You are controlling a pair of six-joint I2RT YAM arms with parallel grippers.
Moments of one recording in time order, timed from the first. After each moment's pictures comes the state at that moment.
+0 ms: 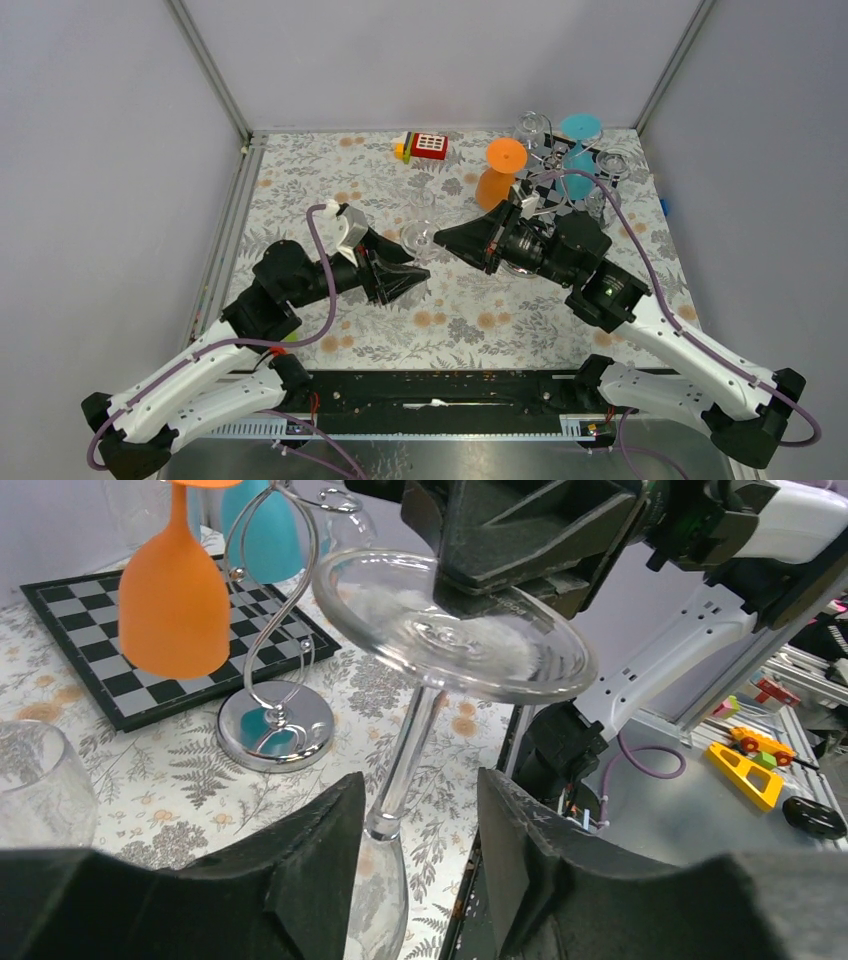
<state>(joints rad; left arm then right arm) -0.86 0.72 0.80 -0.01 0.36 -0.29 0.86 0.91 0.94 -0.01 -0.23 1.58</state>
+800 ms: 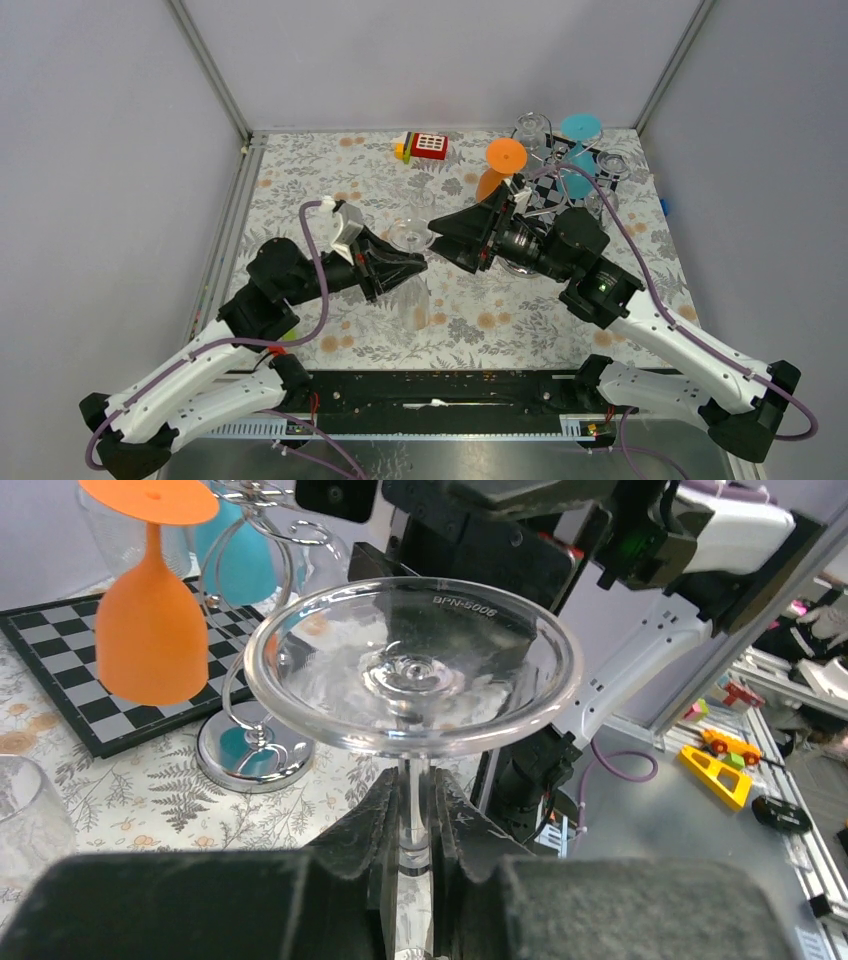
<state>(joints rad) -0.86 0.73 0.84 0.00 0.42 -0.30 0.87 0.96 0.97 0.07 -0.27 1.62</state>
